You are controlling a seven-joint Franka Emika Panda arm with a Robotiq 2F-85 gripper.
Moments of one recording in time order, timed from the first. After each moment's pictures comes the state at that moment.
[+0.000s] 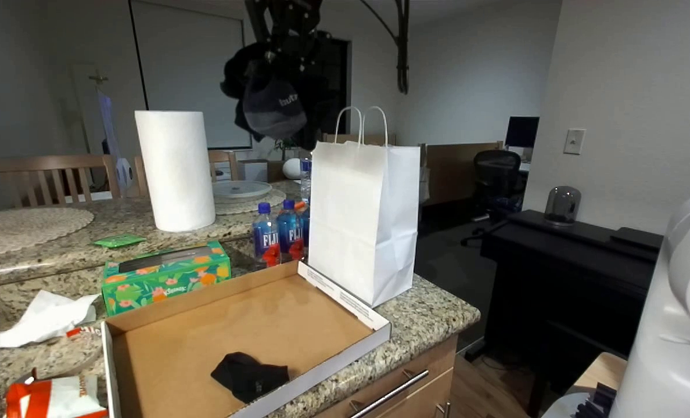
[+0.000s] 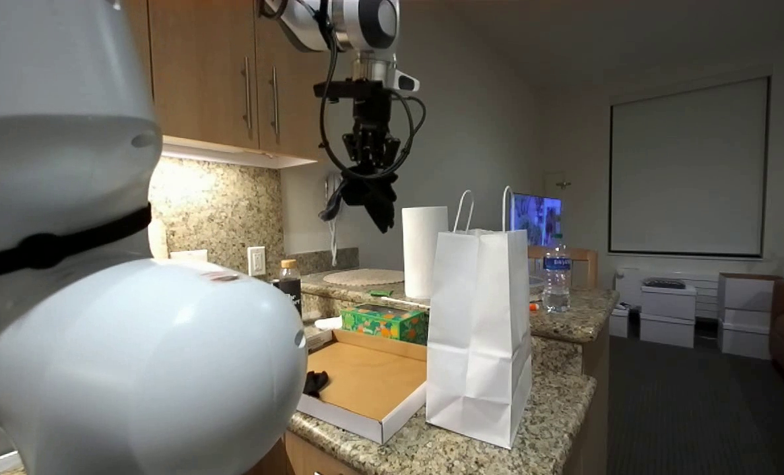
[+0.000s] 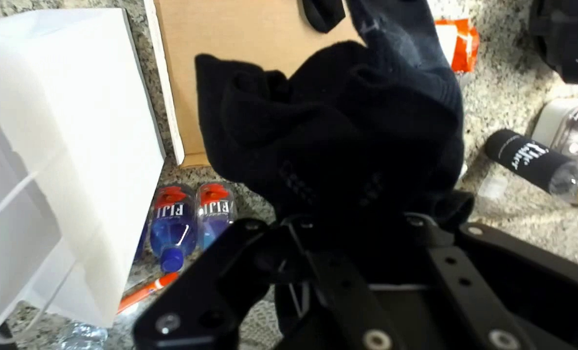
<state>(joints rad) 0.17 -0.24 0.13 -1.79 0.20 1.75 0.28</state>
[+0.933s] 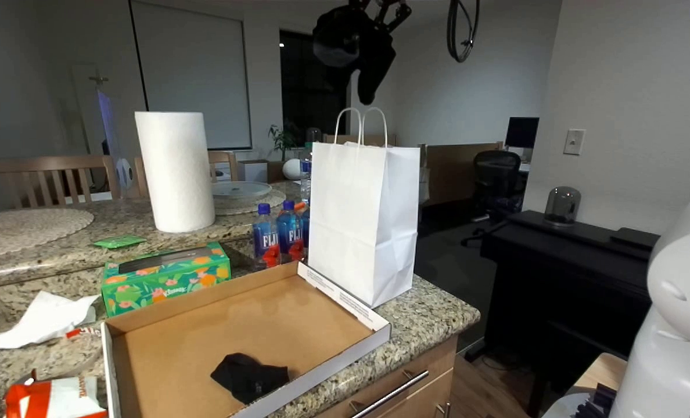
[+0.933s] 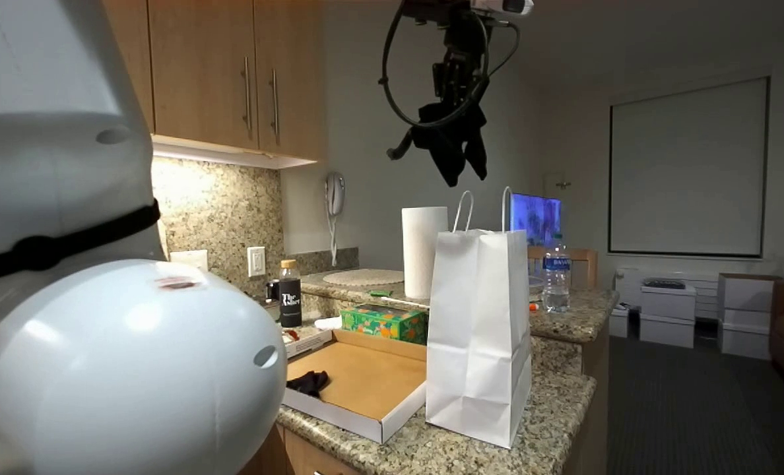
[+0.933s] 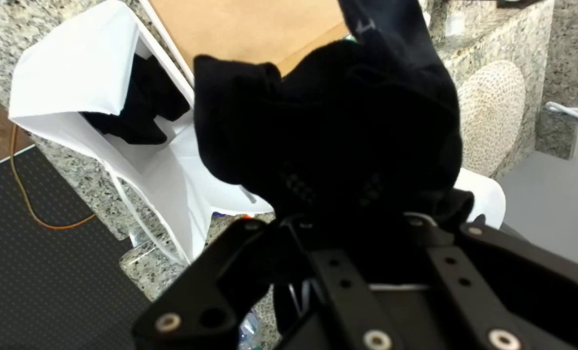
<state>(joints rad) -0.03 -0.27 -0.10 -1.67 0.45 1.65 0.31</state>
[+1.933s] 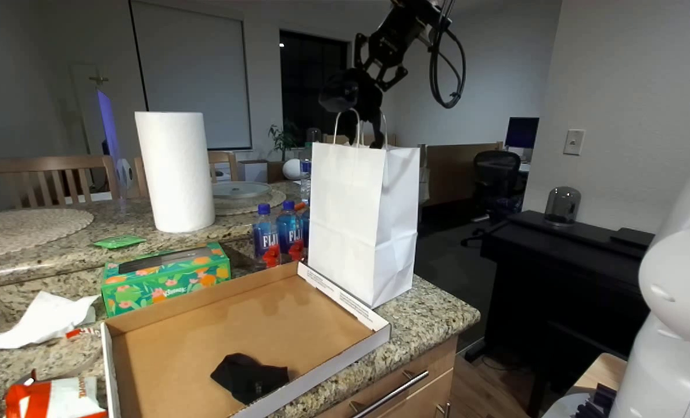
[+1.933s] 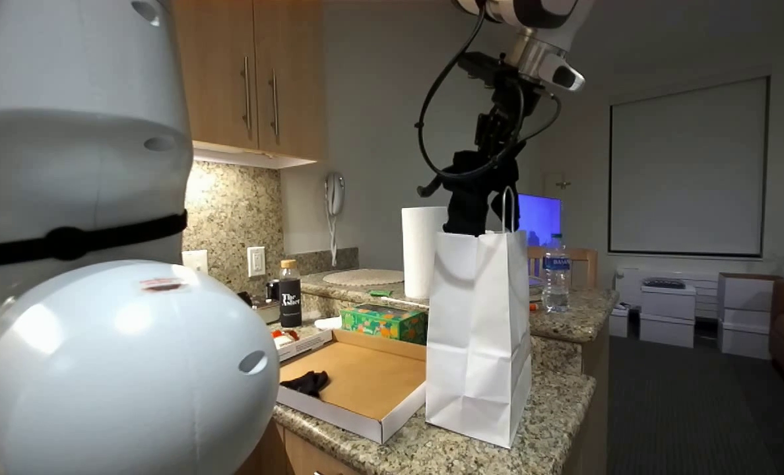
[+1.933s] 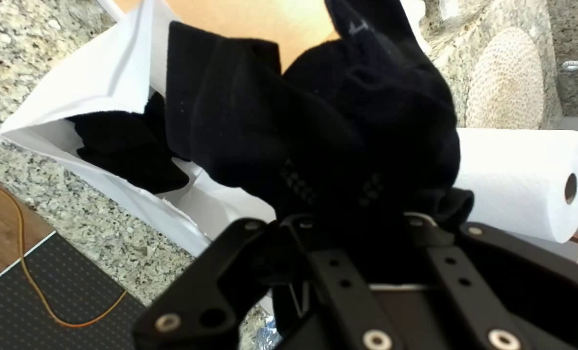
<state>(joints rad) -0.09 -0.08 -0.18 -1.69 0.60 1.65 0.31</state>
